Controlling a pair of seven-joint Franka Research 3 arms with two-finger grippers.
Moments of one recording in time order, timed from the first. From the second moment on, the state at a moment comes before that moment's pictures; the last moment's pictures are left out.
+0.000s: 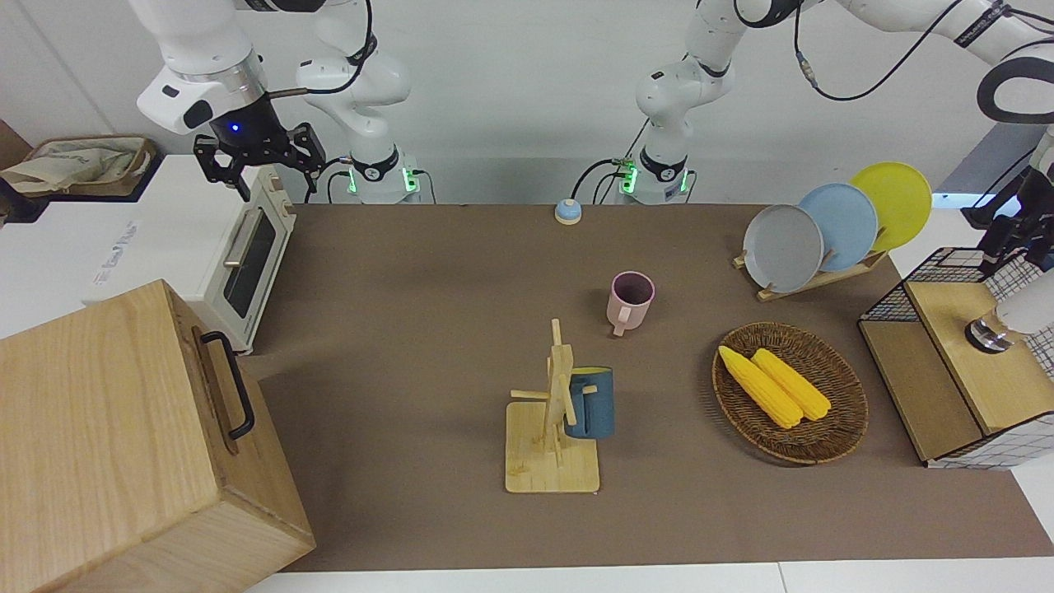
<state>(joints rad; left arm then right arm) 0.40 0.24 0.17 -1.49 -0.15 2.01 0.41 0.06 -0.01 -0.04 -1.51 -0.01 1.45 -0.15</state>
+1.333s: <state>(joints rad) -0.03 -0.06 0.04 -1.65 0.02 1.57 0.00 0.06 -0.01 -0.04 -1.51 -0.01 1.45 -0.15</state>
